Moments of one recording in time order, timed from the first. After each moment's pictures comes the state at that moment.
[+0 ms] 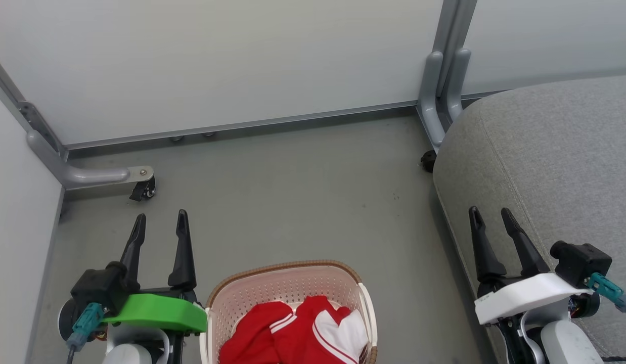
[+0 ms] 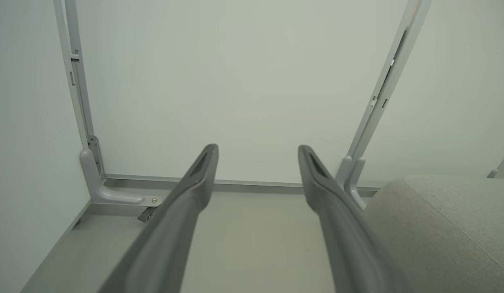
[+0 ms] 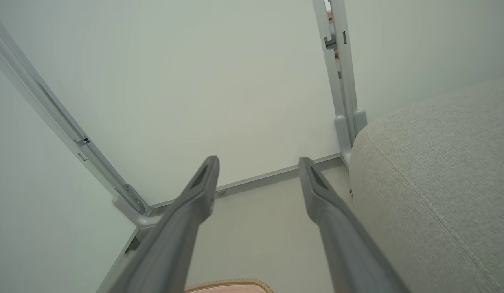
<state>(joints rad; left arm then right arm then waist) -0.07 0.04 -0.06 0.13 -0.30 -0.07 -0.20 -0.10 -0.04 0.04 0.15 0.45 0.13 -0.19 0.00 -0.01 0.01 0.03</state>
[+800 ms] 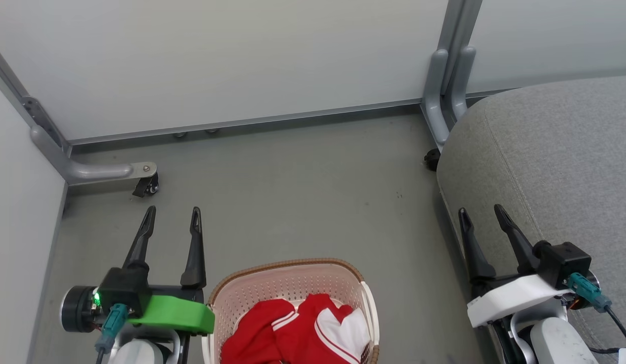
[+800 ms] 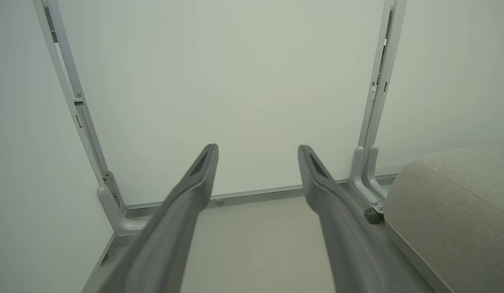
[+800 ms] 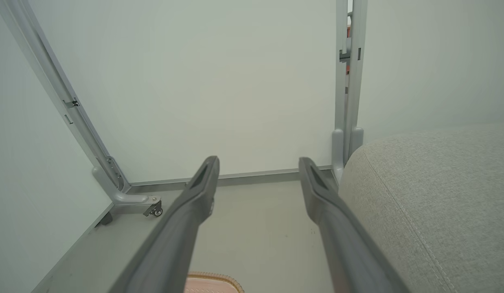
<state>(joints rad) -0.08 0.05 -0.09 0.13 -0.11 -0.07 -0.24 -0.12 -0.05 0.05 0.19 0.26 0.13 -0.24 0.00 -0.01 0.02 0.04</state>
